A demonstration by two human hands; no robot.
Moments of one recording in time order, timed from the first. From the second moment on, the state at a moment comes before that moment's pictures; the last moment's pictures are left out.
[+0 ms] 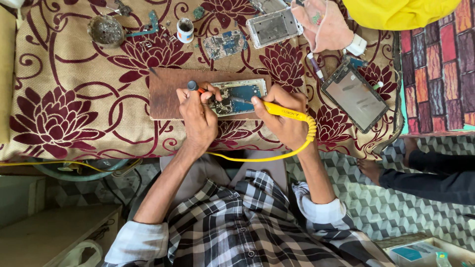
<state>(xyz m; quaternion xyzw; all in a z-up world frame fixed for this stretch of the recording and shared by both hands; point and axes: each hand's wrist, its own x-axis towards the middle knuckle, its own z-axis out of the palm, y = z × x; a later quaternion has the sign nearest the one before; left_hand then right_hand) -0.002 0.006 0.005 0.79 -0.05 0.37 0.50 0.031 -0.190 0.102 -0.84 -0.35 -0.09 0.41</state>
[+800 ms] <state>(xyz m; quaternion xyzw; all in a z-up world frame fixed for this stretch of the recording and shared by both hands) 0.001 0.009 0.008 0.78 -0.03 0.34 0.52 0.043 -0.176 0.062 -0.86 -0.15 -0.19 0.45</state>
